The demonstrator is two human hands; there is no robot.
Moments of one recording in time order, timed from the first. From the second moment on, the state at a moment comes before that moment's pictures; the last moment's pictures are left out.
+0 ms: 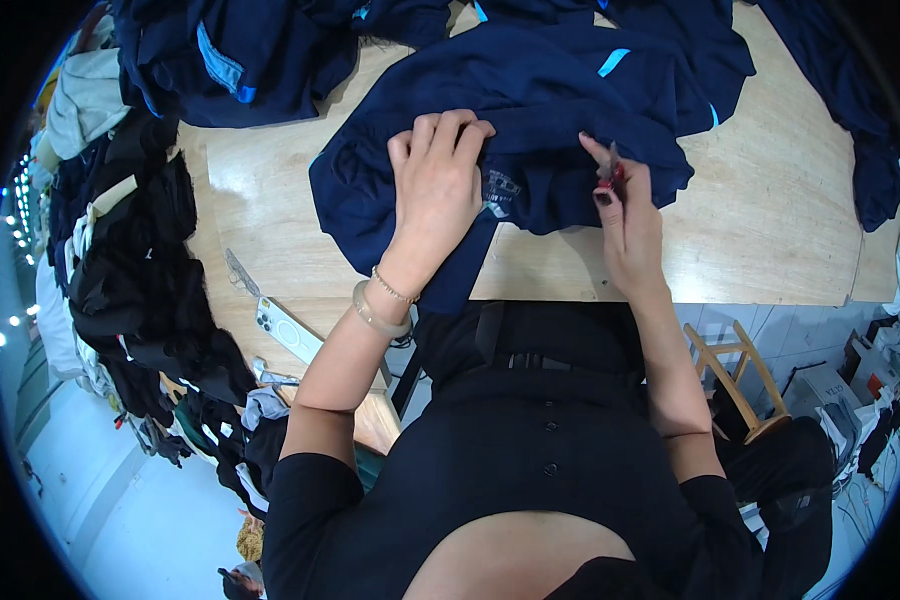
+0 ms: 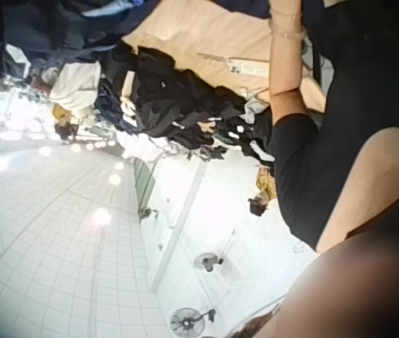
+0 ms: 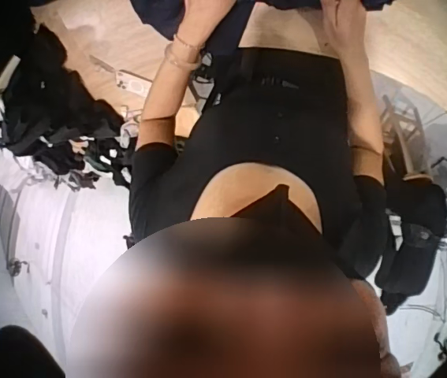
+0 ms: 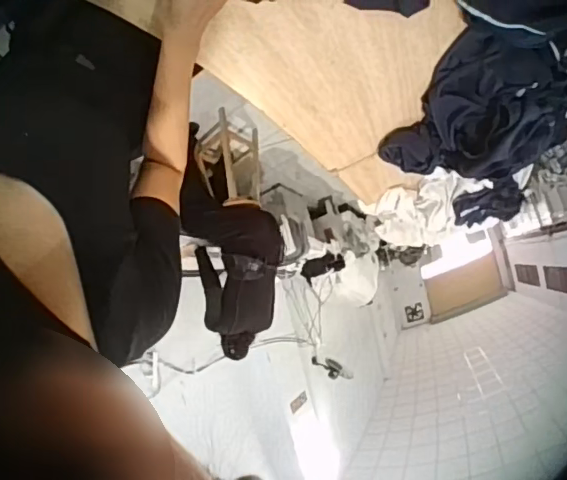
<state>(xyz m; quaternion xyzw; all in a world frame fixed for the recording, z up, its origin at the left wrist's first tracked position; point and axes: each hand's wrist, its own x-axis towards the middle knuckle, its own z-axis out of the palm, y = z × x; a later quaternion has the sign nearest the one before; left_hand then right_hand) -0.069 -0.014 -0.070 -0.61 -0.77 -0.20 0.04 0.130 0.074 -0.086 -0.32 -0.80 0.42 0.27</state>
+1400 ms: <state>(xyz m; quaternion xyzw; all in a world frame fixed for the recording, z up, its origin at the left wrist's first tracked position) -0.078 0.007 -0.087 -0.68 -0.68 -0.26 0.07 0.108 0.082 -0.055 -0.38 -0.72 0.50 0.31</state>
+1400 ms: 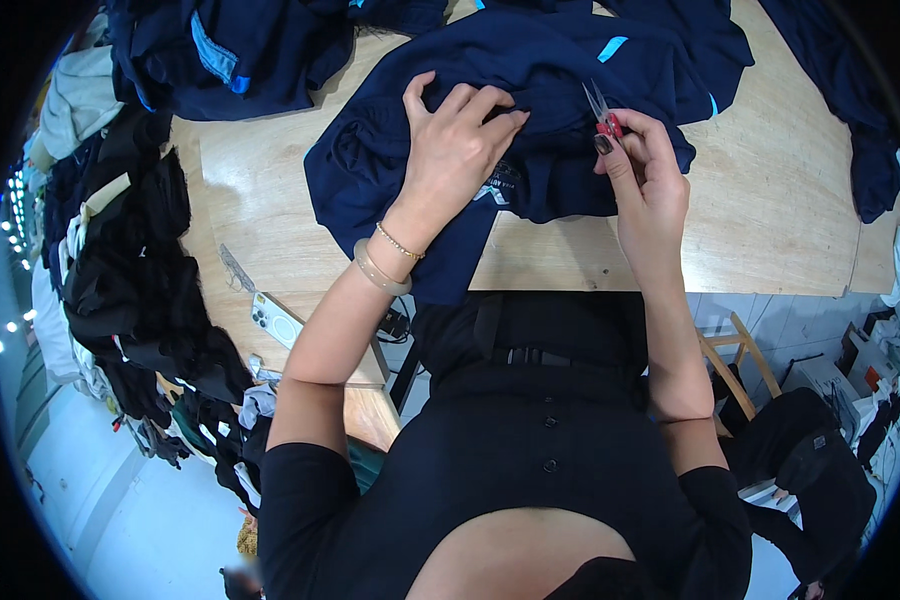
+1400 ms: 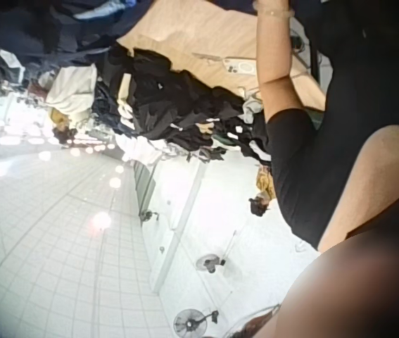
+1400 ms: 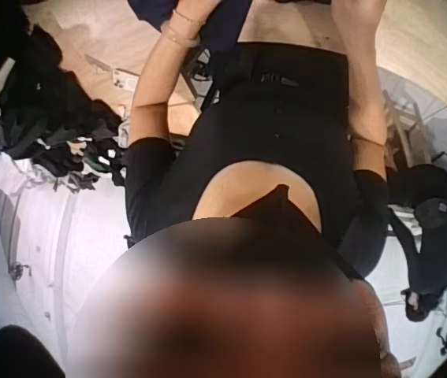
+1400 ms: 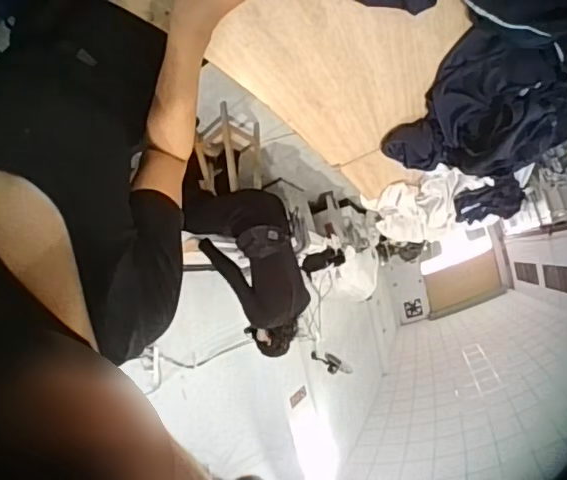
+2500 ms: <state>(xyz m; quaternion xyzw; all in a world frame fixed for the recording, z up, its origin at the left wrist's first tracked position) -0.084 0.009 -0.091 -0.68 -0.65 -0.33 0.04 0.075 0.078 -0.052 -0.35 -0.90 0.20 0.17</state>
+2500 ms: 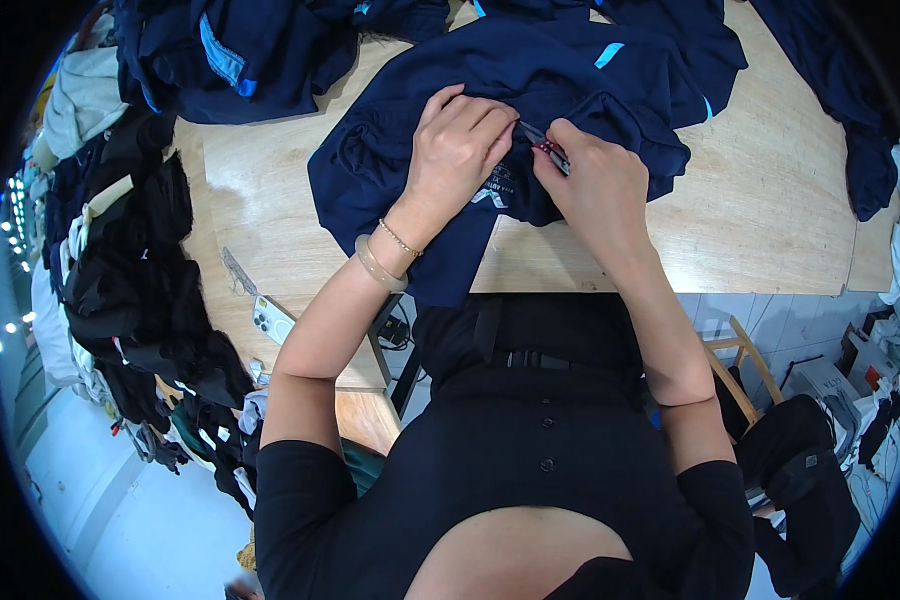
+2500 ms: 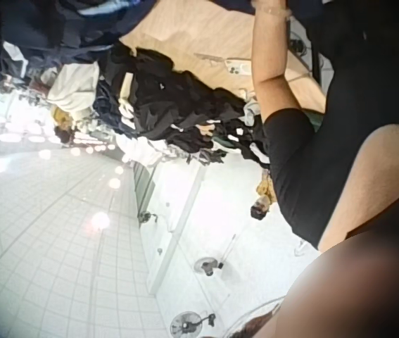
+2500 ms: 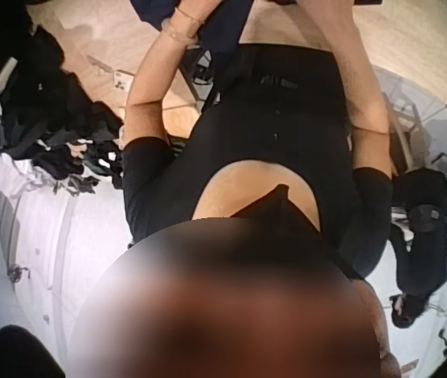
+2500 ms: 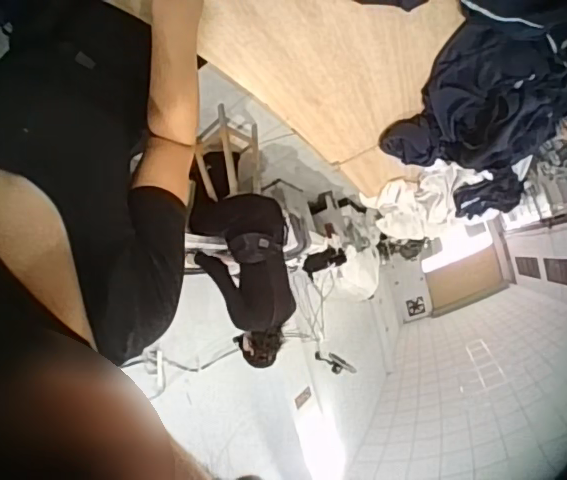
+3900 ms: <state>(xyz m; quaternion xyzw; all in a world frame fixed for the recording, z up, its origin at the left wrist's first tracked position) -0.113 -0.005 -0.036 -0.60 -0.77 -0.19 0.10 0.106 0.193 -0.071 -0.47 -0.83 0.22 0.23</state>
